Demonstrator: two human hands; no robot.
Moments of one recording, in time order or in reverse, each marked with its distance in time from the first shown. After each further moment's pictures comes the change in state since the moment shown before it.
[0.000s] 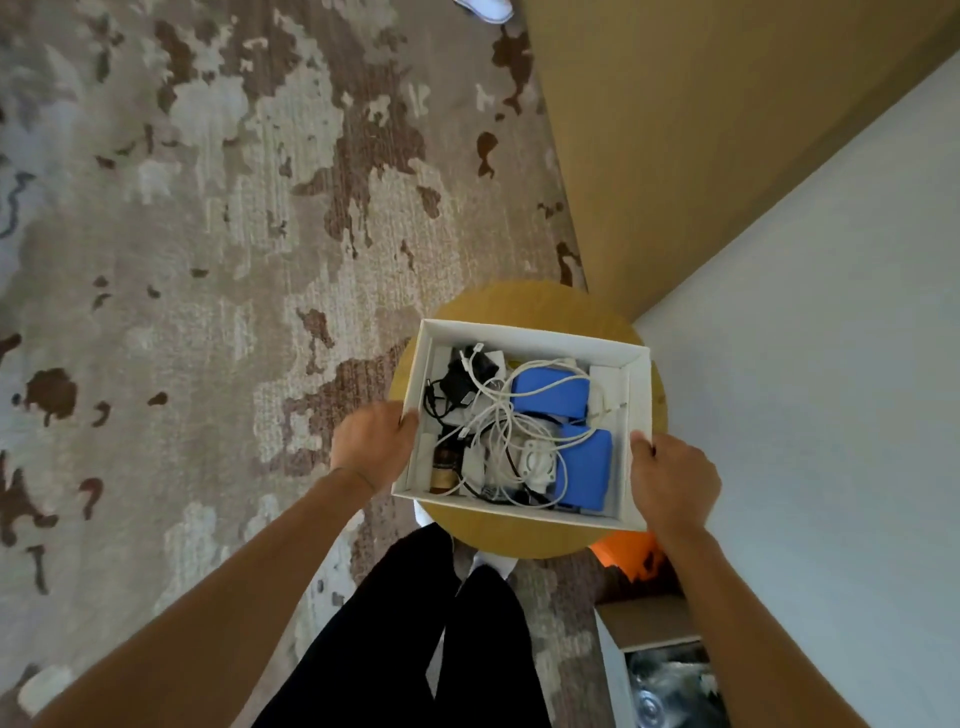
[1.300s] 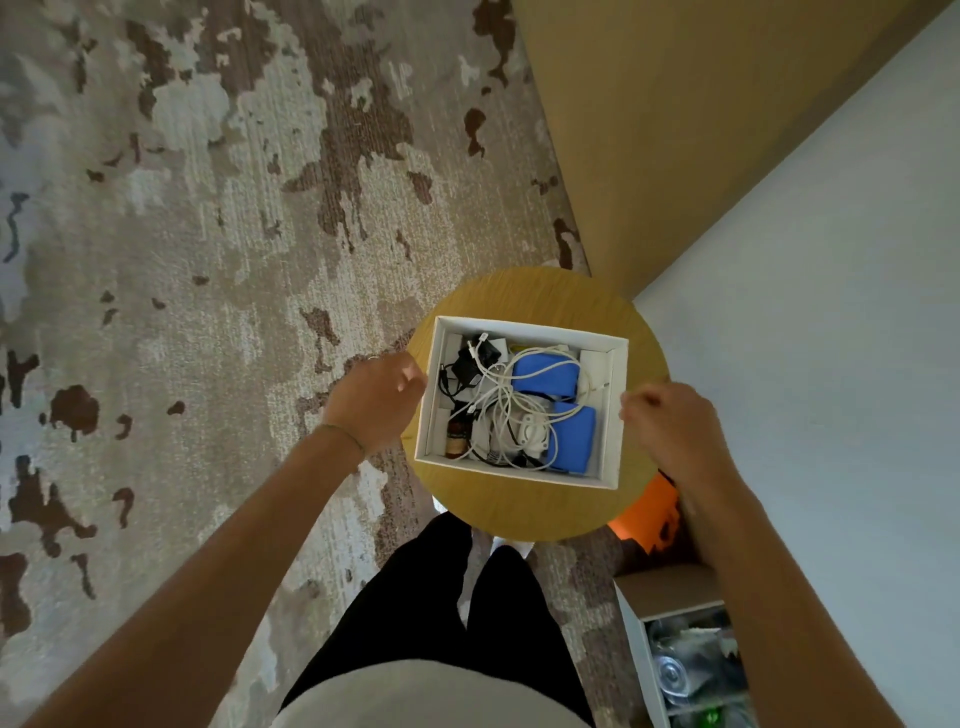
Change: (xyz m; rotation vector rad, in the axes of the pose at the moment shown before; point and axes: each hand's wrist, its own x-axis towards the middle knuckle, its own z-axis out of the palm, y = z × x) left_hand 0.015 0.033 -0.072 -0.101 -0.148 0.104; right_hand 0.009 -0.052 -0.076 0.308 -0.342 0.024
